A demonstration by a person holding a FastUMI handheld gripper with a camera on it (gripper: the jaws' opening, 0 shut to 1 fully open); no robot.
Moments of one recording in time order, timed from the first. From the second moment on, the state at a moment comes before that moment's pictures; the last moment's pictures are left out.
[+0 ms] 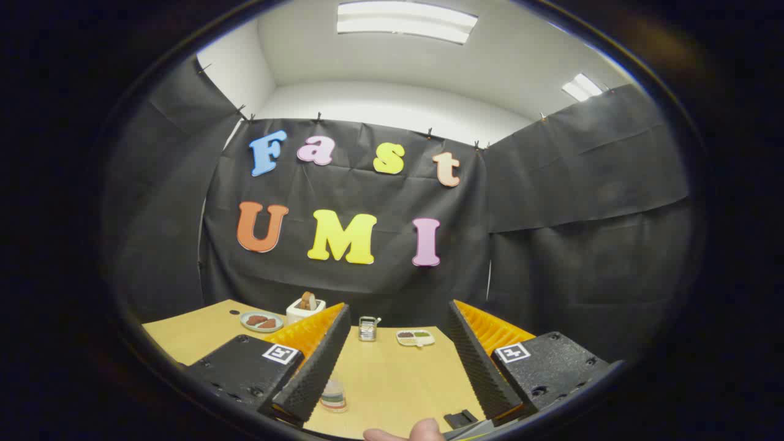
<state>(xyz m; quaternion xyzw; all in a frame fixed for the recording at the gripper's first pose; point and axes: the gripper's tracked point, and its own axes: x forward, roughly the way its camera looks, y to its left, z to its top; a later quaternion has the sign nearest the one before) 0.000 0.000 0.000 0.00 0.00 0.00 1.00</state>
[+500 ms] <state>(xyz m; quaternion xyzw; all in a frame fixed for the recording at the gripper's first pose) 0.001 0.006 -0.005 0.02 0.01 0.01 1.00</state>
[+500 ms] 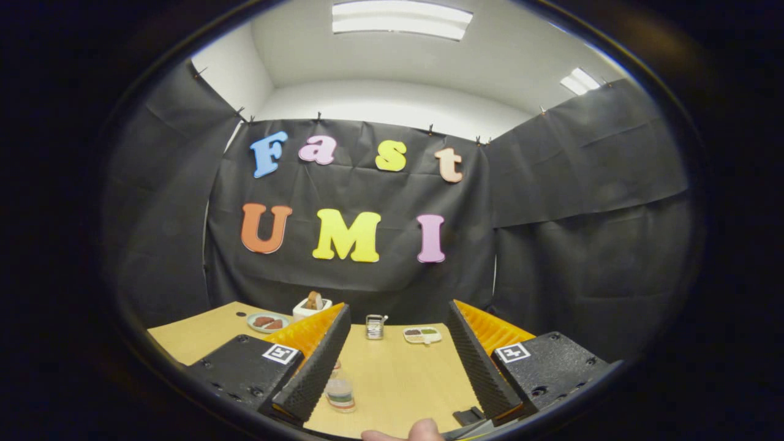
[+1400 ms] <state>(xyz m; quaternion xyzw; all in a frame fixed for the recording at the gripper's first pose) 0.002 0.003 -0.011 0.01 0.01 0.01 1.00</state>
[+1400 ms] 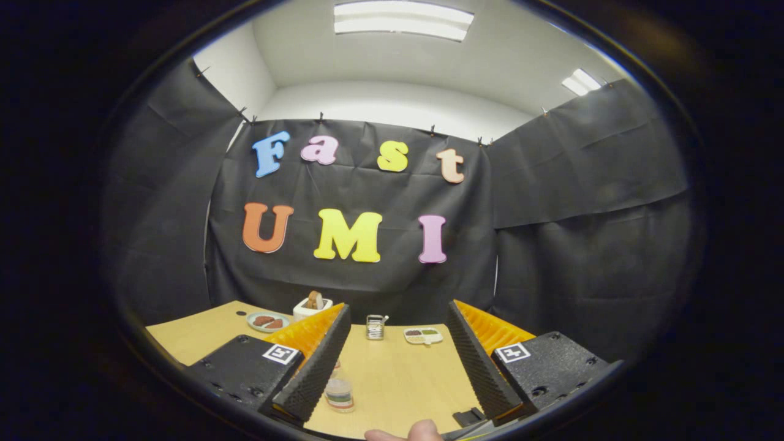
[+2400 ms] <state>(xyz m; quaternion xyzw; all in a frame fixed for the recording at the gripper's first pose) 0.014 0.070 -0.168 -0.01 0.10 0.13 0.99</state>
